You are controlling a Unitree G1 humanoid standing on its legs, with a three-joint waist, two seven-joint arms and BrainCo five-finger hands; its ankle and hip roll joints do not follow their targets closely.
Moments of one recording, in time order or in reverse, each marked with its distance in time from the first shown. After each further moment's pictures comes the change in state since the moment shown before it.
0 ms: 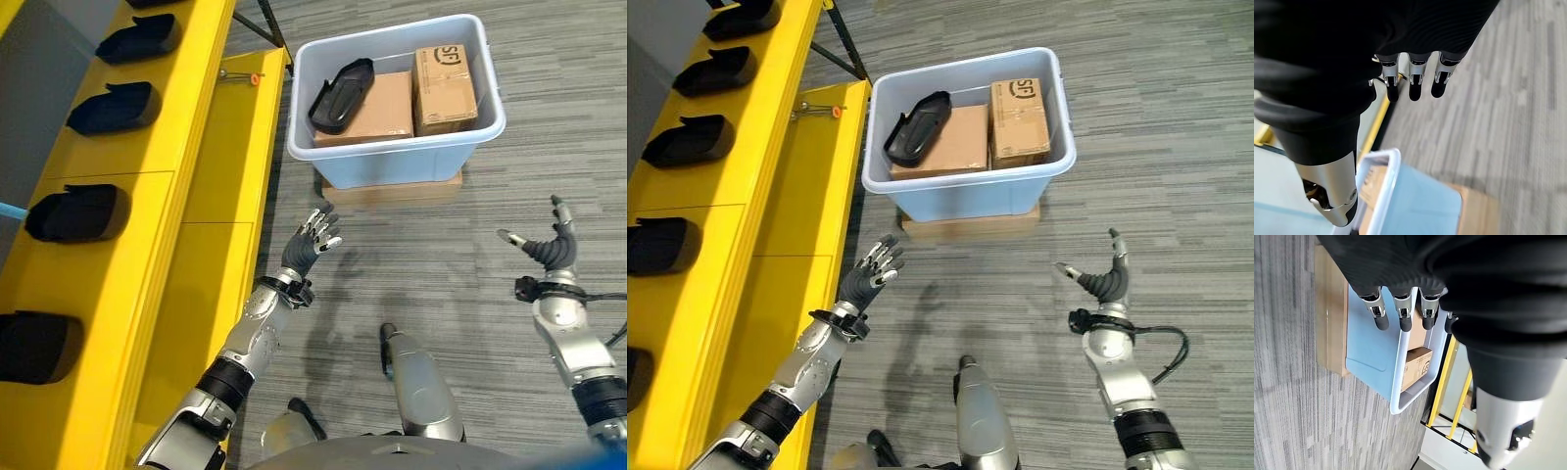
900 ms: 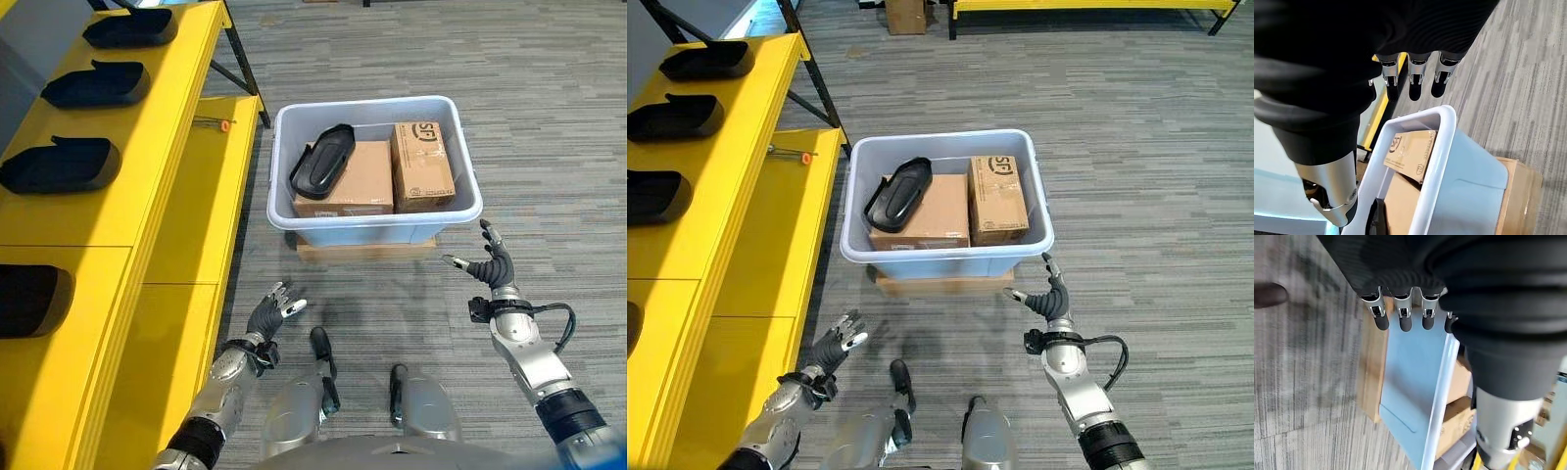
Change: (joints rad) left arm 0.233 0.028 0.098 0.173 0.110 0.057 -0.012; right arm 0.040 0.066 0.104 -0.044 0.001 0.031 0.081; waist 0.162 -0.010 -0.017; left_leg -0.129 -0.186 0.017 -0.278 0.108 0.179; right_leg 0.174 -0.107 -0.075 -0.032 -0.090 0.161
